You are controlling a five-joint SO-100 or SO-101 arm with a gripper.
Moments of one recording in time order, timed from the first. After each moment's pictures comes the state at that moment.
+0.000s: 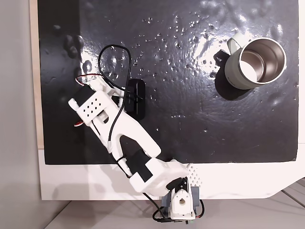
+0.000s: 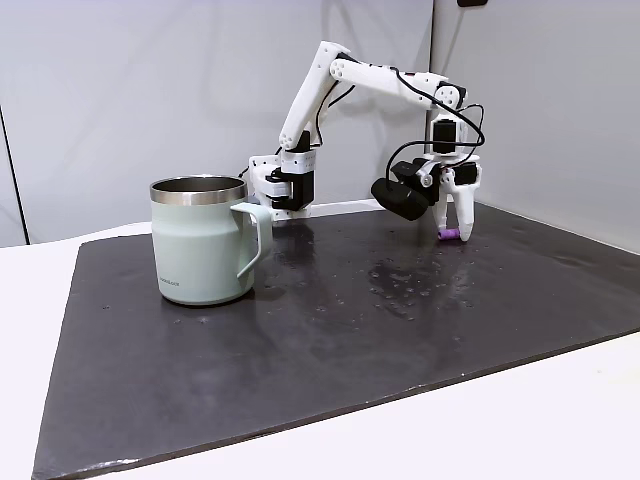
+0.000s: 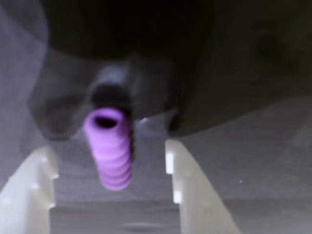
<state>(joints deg) -44.6 62.1 75.1 71.5 39.4</state>
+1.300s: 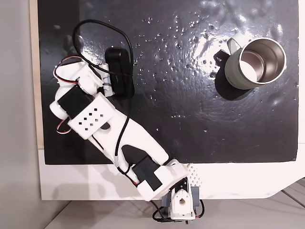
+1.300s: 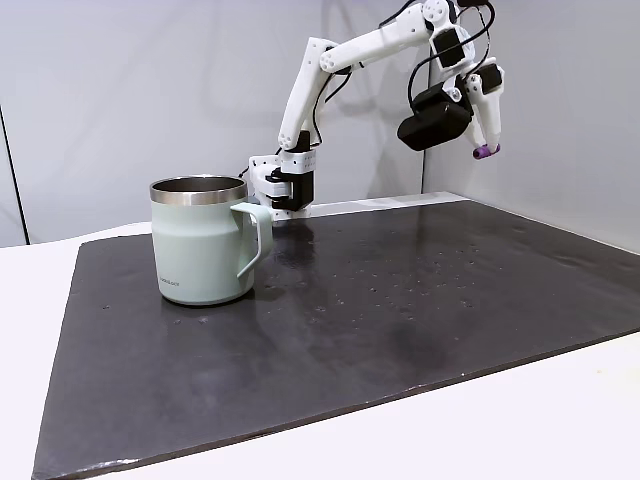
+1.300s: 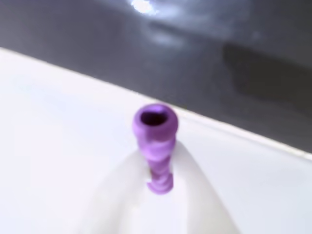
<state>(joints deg) -42.8 70.3 48.2 82.9 28.5</state>
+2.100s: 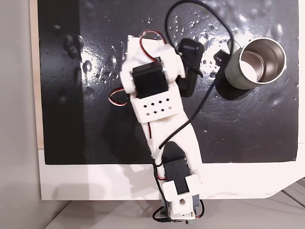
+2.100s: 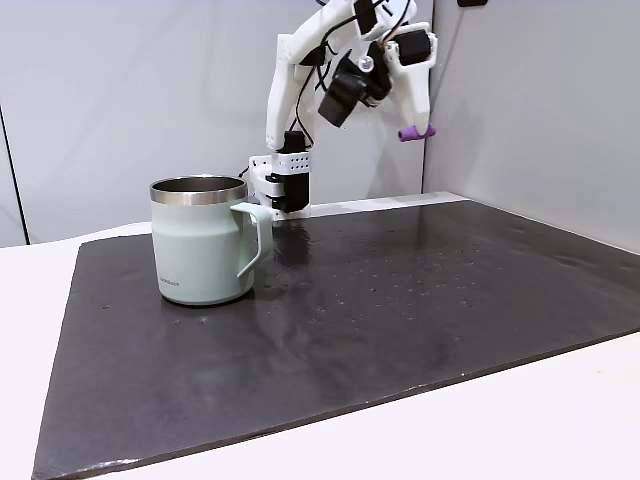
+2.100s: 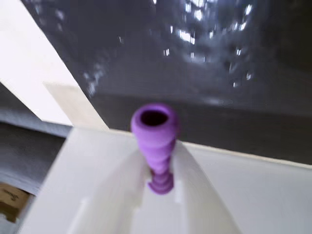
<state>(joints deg) -17.1 79.5 49.0 94.9 23.6</state>
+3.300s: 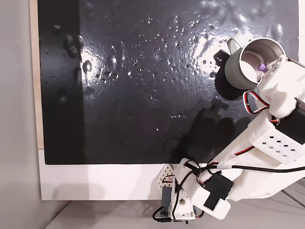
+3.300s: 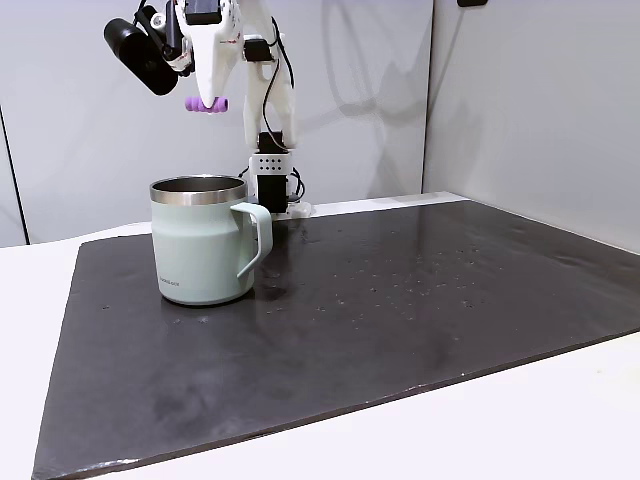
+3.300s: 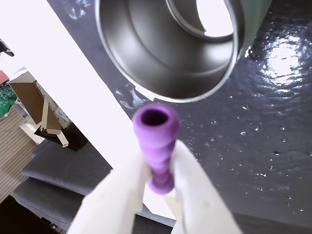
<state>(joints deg) 28.1 85.6 46.8 96.2 -4.0</state>
